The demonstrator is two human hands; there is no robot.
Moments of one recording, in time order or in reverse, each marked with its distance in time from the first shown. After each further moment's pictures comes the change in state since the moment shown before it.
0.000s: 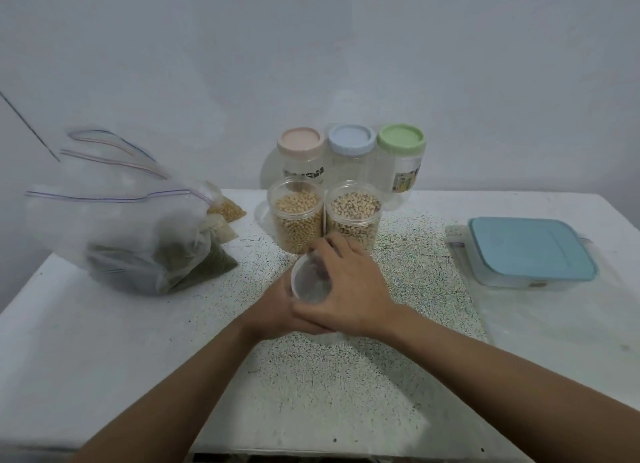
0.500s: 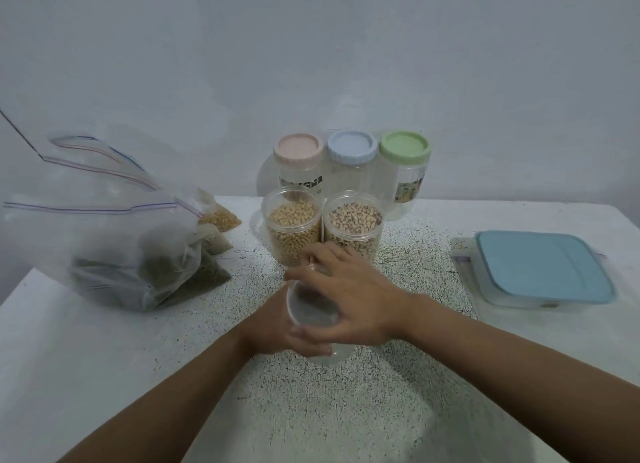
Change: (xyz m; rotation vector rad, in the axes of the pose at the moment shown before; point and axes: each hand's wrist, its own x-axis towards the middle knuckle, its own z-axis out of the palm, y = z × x) left_hand 0.013 0.009 -0.005 0.228 -0.109 -0.164; right_hand 0.021 0.029 -0.021 -0.080 -0.286 -0.371
